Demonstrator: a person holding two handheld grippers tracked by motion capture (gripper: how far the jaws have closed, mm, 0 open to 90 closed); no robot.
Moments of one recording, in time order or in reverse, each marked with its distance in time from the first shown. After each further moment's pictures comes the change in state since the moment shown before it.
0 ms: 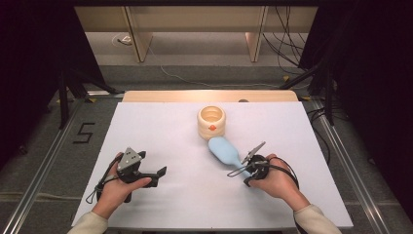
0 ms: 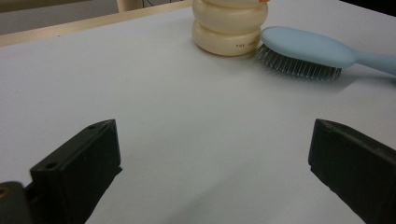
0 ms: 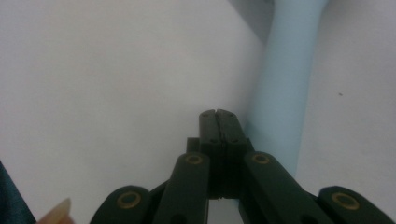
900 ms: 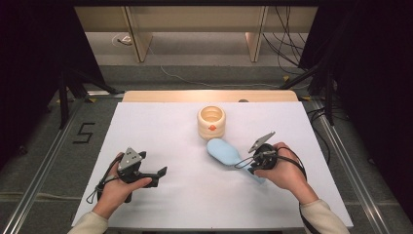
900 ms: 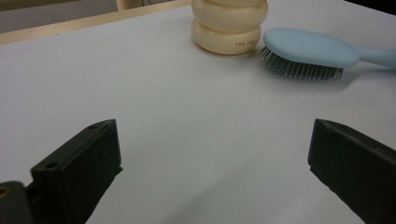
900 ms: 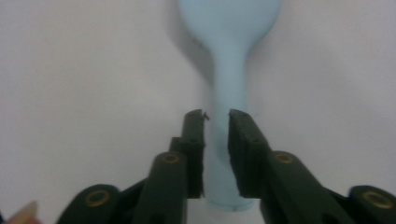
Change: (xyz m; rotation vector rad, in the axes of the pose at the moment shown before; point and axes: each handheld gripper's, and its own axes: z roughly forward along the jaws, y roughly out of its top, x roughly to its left) left arm 0.000 0.000 0.001 0.005 -0.003 0.002; right arm -0.015 0.008 -0.034 -0.109 -0.104 -0.041
